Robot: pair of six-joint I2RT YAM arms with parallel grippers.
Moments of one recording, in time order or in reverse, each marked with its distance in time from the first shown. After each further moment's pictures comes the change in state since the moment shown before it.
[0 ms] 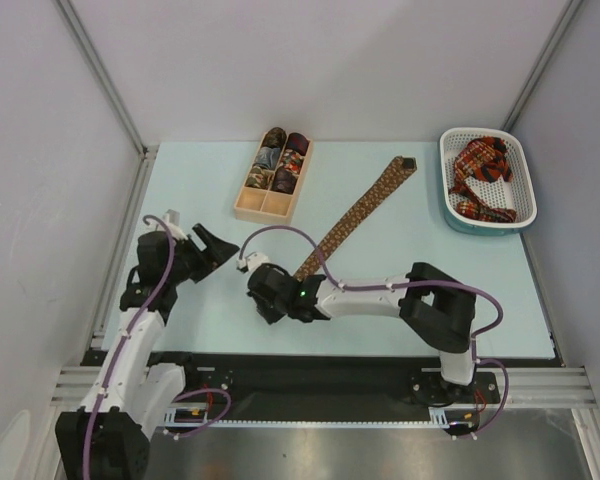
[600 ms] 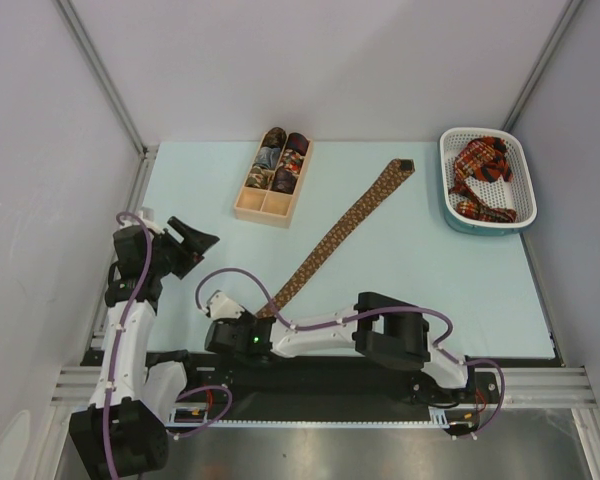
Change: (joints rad) left arm 0.151 0.037 0.064 -0.064 0.061 -0.032; right arm 0.211 0.256 0.286 -0.216 0.438 -0.055
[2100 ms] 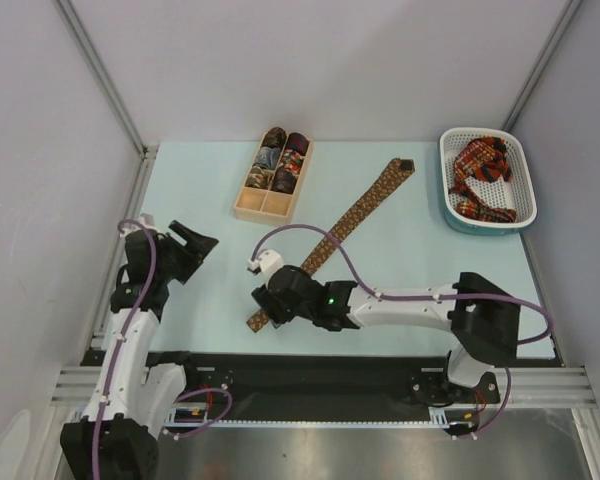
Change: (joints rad) left arm -0.151 -0.069 -0.023 -0.044 -0.269 -0.105; right arm -0.230 -0.541 -0.485 0.304 -0.414 -0.056
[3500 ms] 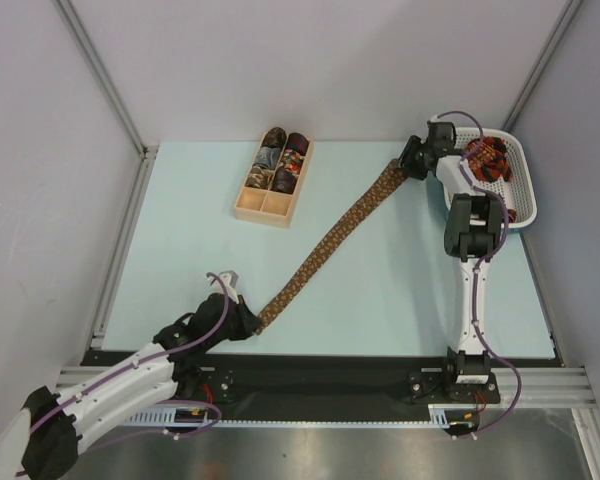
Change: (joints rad) left arm -0.792 -0.167 -0.484 0.190 -0.317 0.025; right arm -1.247 0.919 1.125 -0.271 -0.515 0.150
